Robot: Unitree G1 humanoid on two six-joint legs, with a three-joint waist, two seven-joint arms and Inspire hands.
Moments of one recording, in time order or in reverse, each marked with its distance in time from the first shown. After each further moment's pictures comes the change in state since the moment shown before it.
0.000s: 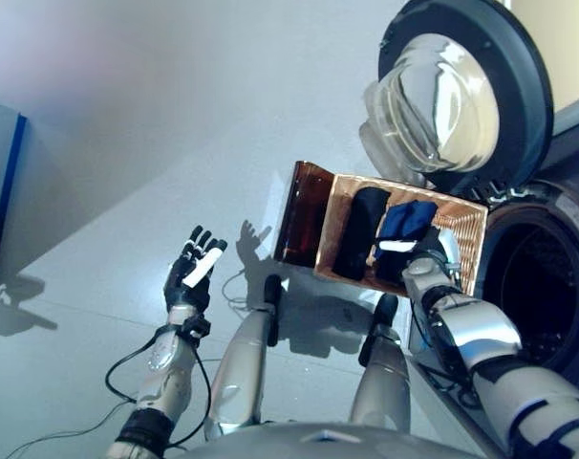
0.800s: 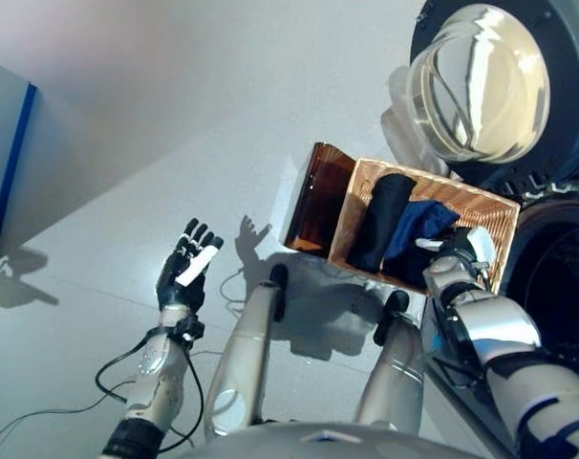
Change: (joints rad) left arm 0.061 0.033 -0.002 -0.114 0.001 0.004 0.007; right arm -0.011 -0.067 -0.002 0.041 -0.056 0.044 -0.034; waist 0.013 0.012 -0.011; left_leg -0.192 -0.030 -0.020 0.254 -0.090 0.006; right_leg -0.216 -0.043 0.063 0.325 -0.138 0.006
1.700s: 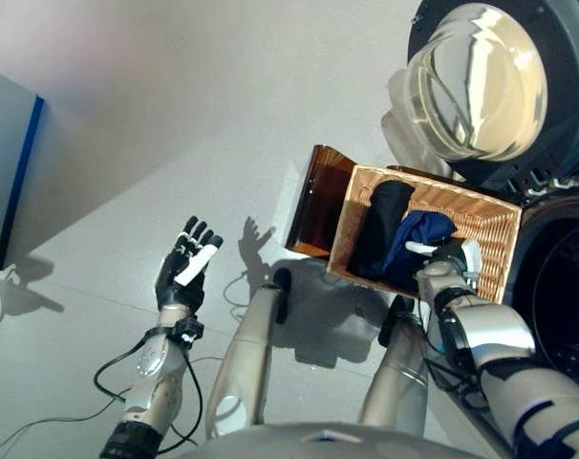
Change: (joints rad) left arm 0.025 0.009 0.006 -0.029 -0.002 -0.002 0.016; right arm 0.088 0.044 -0.183 -0.119 0.238 -0.099 0.006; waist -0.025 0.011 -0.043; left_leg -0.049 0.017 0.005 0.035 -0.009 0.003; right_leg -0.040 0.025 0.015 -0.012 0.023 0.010
